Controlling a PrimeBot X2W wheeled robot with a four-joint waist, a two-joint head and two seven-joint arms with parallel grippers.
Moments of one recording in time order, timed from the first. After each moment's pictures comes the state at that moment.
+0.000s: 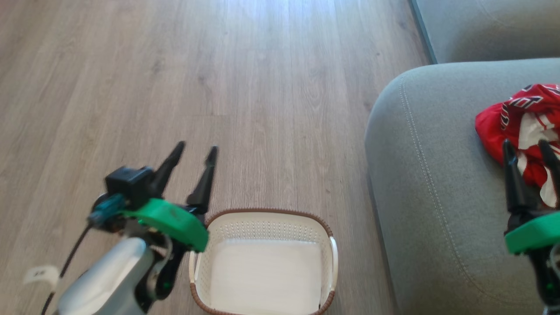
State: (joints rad) left arm -0.39 0.44 -0.79 0.13 -0.82 0.24 -0.25; right arm -0.03 -0.27 -0.15 -0.03 0.43 0.12 -0.01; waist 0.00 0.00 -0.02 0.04
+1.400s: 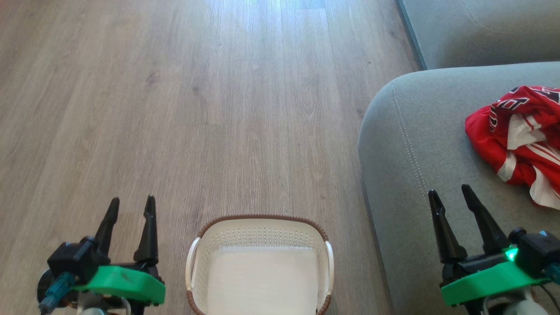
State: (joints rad) left arm 0.05 0.31 -0.29 0.03 -0.50 0.16 -0.25; right arm 0.12 -0.18 0.07 -0.04 0.37 0.12 -0.21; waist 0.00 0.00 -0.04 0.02
